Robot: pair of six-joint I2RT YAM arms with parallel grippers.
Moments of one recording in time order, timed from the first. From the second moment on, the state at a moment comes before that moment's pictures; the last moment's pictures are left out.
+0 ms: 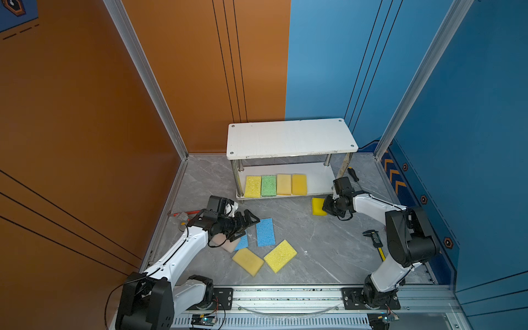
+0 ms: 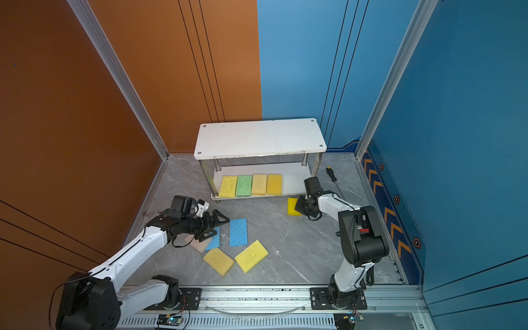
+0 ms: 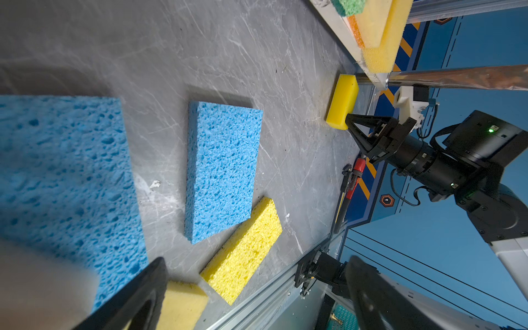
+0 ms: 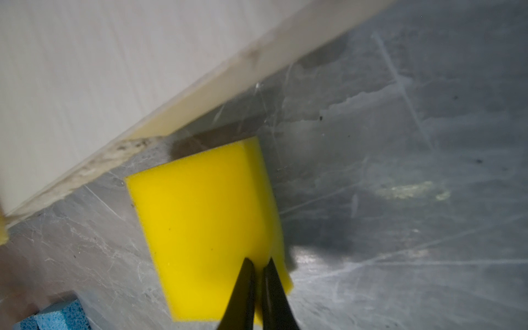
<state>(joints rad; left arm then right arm) -0.22 1.13 0.65 -0.50 0.64 -0.77 0.21 1.71 0.98 -0.42 -0.17 0.61</state>
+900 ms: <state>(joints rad) -0.43 1.34 0.75 -0.03 0.74 -0.98 0.52 1.25 0.90 -0.57 -0.29 0.74</state>
